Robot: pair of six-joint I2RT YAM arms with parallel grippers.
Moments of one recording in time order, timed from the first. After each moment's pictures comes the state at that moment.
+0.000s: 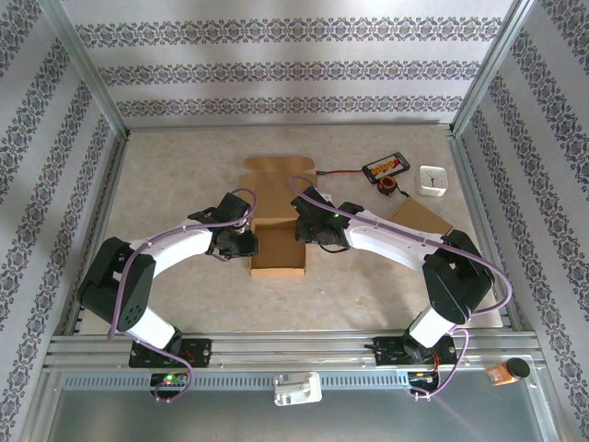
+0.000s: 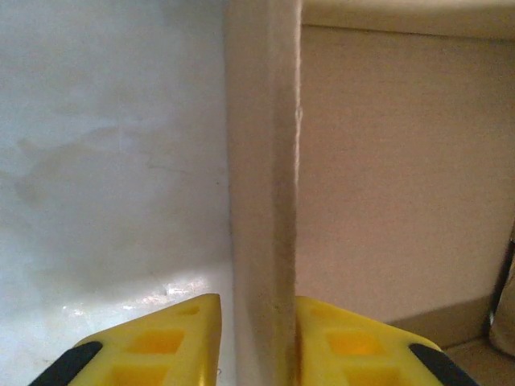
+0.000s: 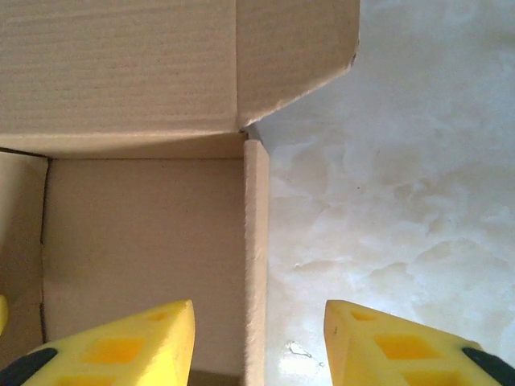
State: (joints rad) left arm -0.46 1.55 0.86 -0.50 0.18 -0.56; right arm 0.77 1.63 1.13 -0.59 0.16 0.78
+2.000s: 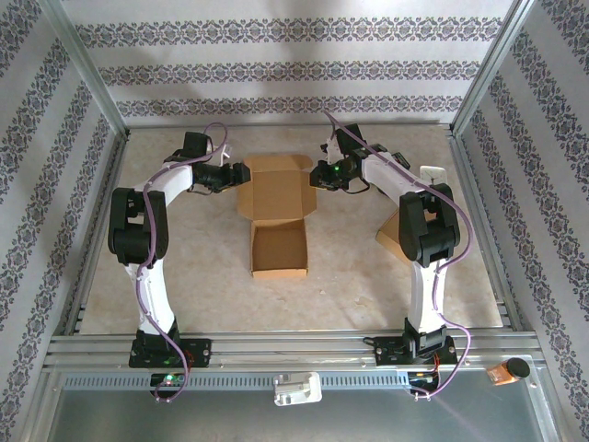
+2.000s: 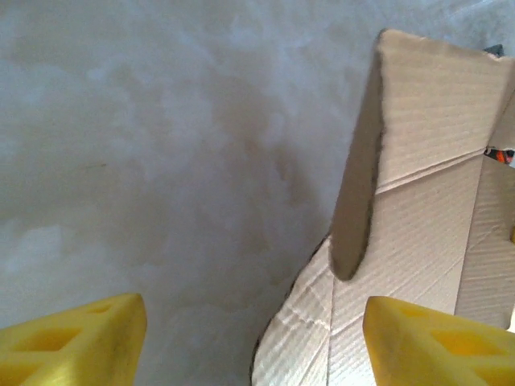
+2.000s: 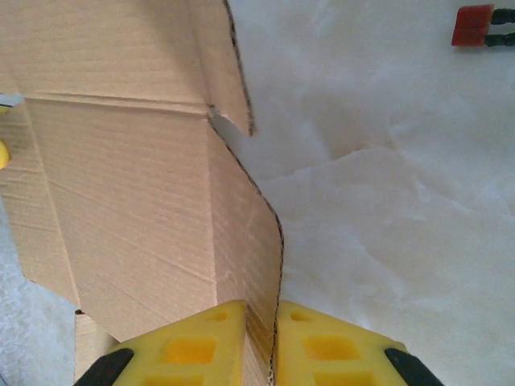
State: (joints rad) left arm -0.05 2.04 1.48 -0.44 0.63 -0.28; right arm 0.30 2.07 1.64 -0.63 -0.53 0.39
